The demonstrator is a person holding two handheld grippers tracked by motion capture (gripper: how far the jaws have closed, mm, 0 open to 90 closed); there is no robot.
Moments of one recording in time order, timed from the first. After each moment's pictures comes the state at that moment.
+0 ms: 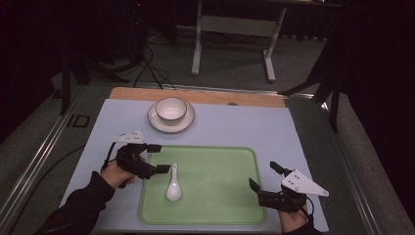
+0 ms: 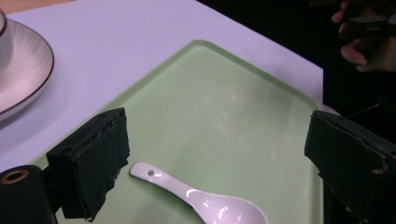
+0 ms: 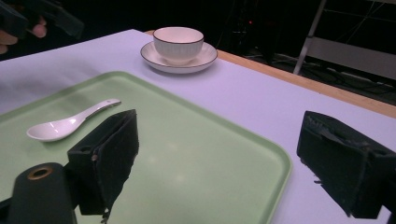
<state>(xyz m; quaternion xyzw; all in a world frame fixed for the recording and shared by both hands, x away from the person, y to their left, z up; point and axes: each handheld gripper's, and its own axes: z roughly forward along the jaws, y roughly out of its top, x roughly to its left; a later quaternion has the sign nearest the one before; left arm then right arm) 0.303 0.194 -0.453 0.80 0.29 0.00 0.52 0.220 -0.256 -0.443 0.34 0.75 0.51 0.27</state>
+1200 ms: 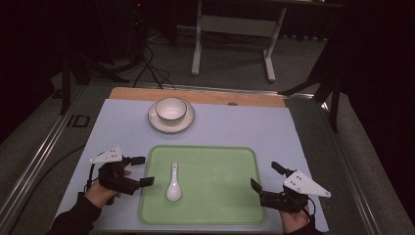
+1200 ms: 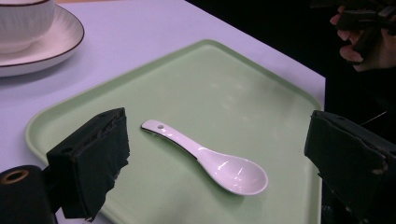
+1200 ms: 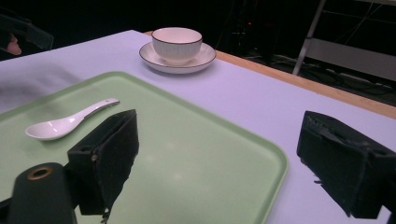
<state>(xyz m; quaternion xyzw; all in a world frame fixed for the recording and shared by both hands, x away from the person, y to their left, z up) 0.266 0.231 -0.486 0.77 0.31 0.03 0.56 0.219 -0.261 -0.444 0.34 0.74 0.51 0.27</state>
